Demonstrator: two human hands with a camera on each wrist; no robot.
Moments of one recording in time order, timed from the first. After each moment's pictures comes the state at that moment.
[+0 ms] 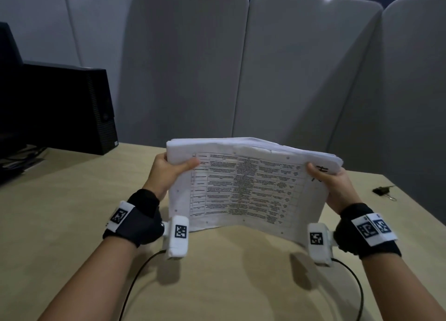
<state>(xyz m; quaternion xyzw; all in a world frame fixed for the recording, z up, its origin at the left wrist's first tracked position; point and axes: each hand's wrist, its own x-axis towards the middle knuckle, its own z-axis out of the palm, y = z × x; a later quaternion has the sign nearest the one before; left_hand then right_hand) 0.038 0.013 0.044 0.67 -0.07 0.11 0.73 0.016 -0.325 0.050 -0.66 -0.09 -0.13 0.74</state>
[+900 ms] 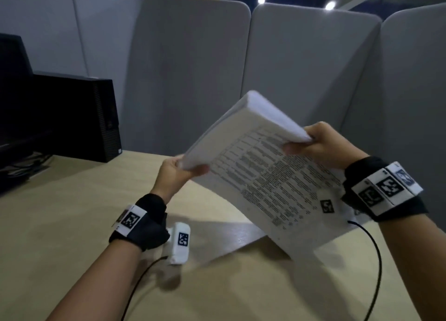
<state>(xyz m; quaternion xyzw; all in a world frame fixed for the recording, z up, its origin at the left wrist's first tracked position) 0.046 0.005 0.052 0.68 -0.12 0.15 0.71 0.014 -0.280 0.160 -0.91 -0.22 -0.16 0.31</state>
